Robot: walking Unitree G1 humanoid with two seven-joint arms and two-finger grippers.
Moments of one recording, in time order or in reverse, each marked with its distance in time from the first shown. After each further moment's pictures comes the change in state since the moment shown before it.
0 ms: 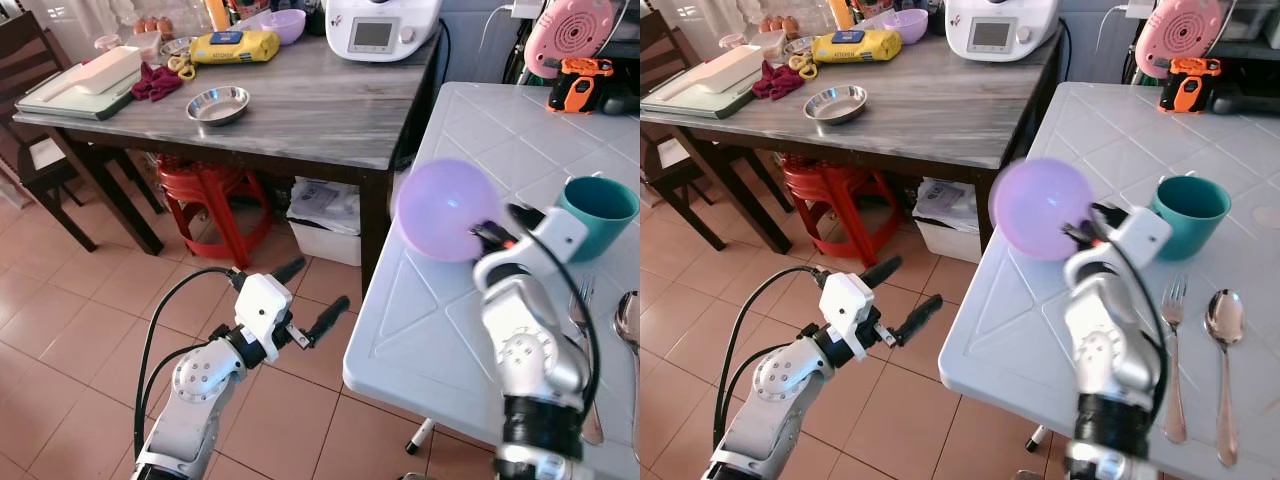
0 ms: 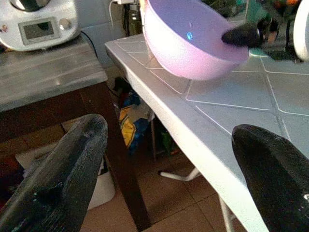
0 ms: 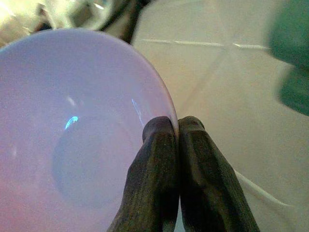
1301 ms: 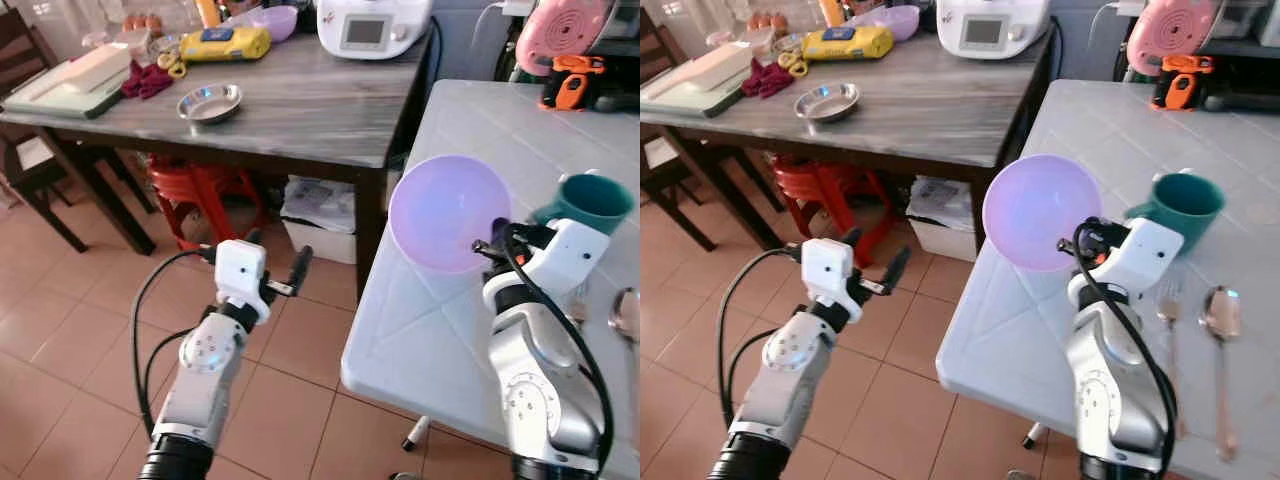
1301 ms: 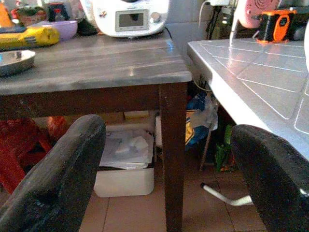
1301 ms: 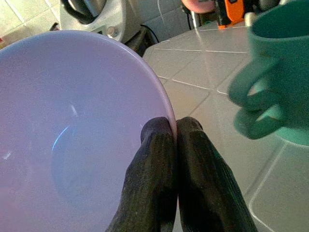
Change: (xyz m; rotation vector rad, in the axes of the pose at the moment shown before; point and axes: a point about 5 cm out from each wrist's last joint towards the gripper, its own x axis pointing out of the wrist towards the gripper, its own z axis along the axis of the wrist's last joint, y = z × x) left arm 0.016 0.032 -0.001 -0.101 0.007 0.379; right arm -0.043 -0.001 0.005 -0.170 -0.134 0.026
